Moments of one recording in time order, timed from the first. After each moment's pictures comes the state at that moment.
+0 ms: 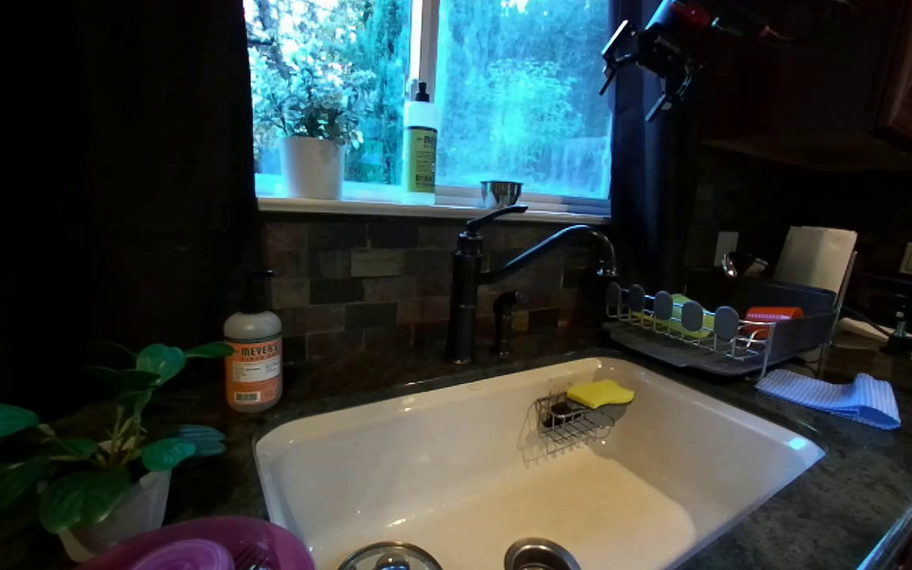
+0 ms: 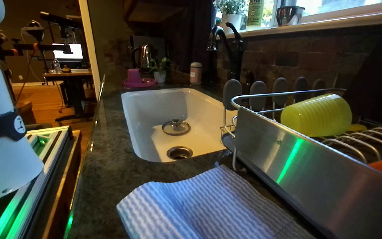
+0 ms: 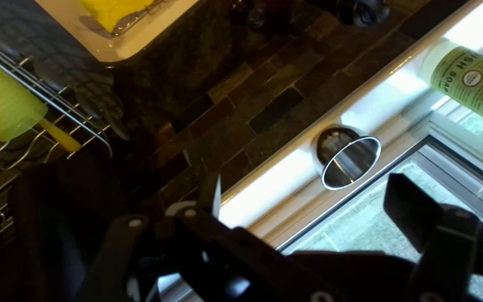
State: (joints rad) arm -0.09 -0.31 0.03 -1.95 0.16 2.18 0.53
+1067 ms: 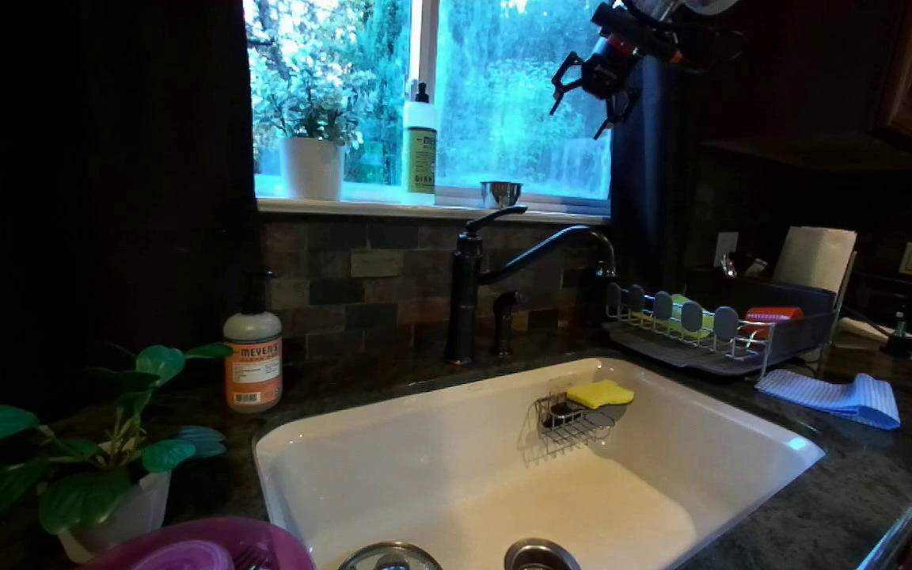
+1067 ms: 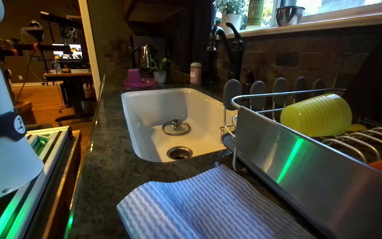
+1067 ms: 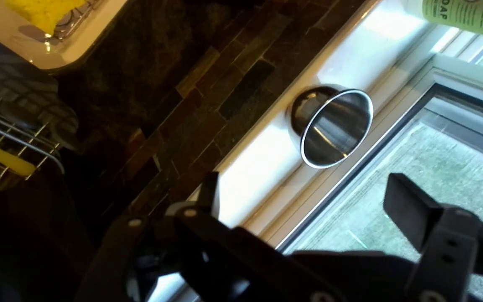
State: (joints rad) arm -0.08 0.03 0.03 -1.62 0.17 2.15 0.71
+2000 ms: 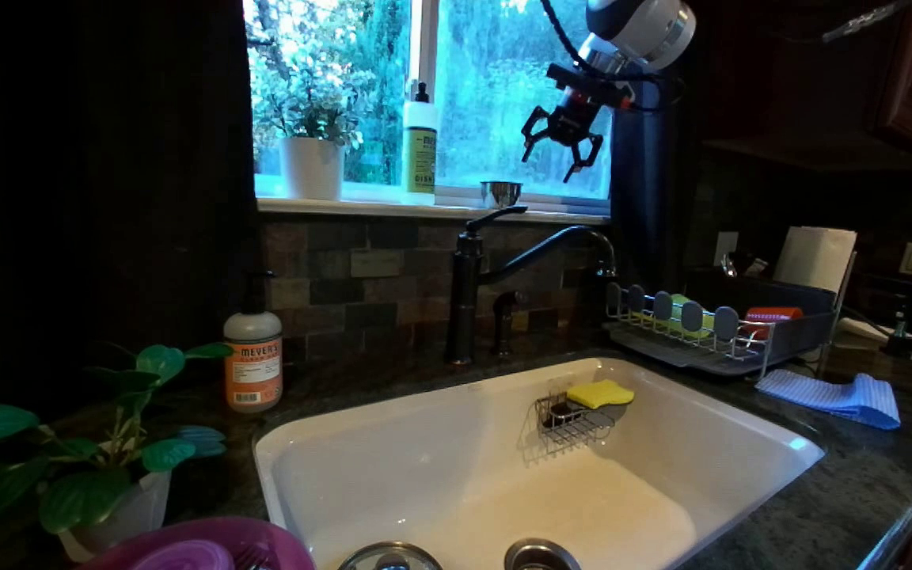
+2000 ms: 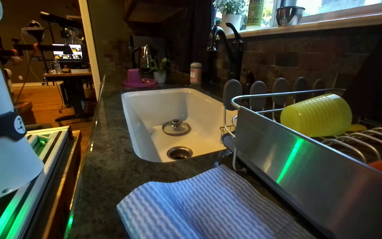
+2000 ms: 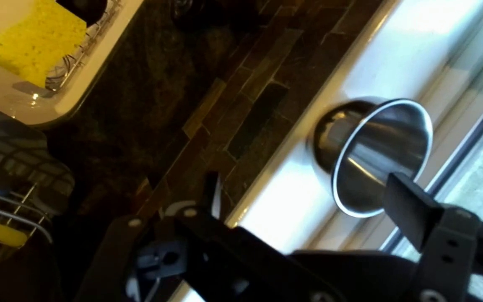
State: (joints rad) arm -0.05 0.28 0.00 -1.44 0.21 2.08 0.81
